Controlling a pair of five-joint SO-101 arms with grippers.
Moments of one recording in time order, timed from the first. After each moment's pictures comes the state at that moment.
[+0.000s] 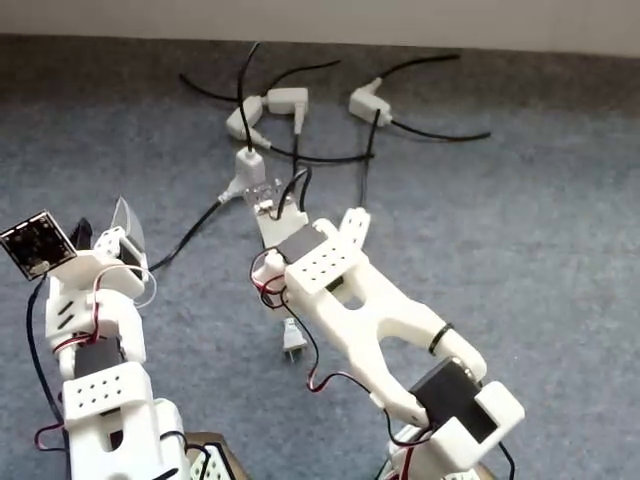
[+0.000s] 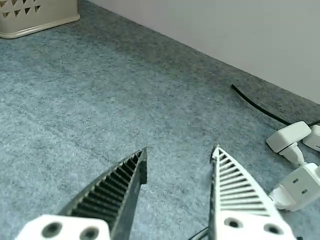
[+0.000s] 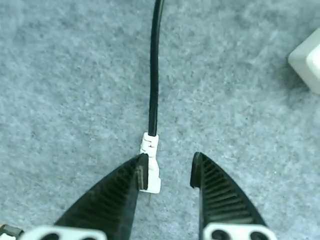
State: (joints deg) left arm -26.9 -63.3 82.9 8.1 15.2; right arm -43.7 0.0 22.5 66.9 -12.4
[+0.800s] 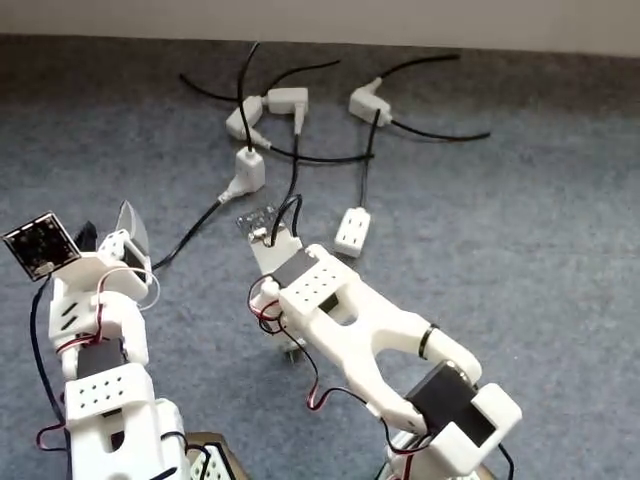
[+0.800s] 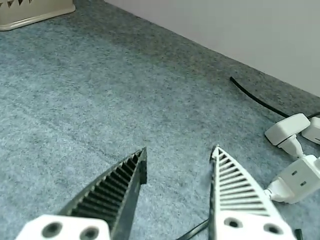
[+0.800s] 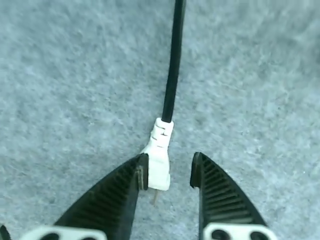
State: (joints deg) left arm -26.1 -63.3 84.0 8.1 15.2; right arm -47.1 0.0 31.3 60.6 -12.4
